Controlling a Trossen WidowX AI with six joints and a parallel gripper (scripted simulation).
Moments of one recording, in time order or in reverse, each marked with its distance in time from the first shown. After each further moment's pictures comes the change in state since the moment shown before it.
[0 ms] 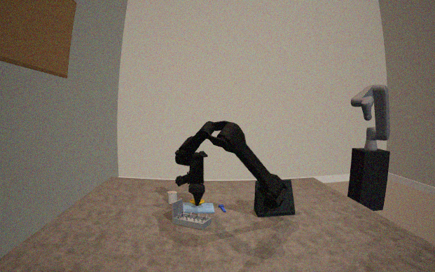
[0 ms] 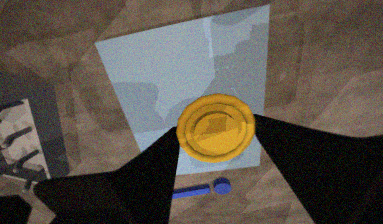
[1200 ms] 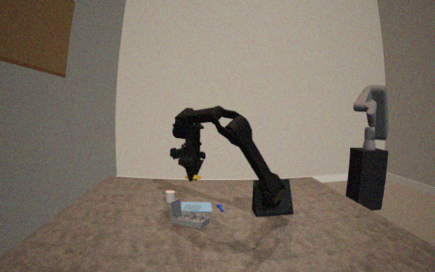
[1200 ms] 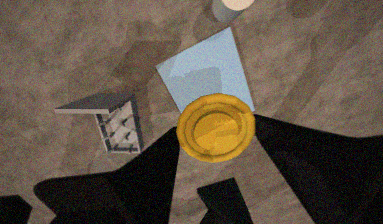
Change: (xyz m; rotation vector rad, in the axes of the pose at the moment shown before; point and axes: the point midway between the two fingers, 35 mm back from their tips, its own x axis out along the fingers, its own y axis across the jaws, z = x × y) arm -0.109 0.029 0.007 0.271 -0.005 -0.022
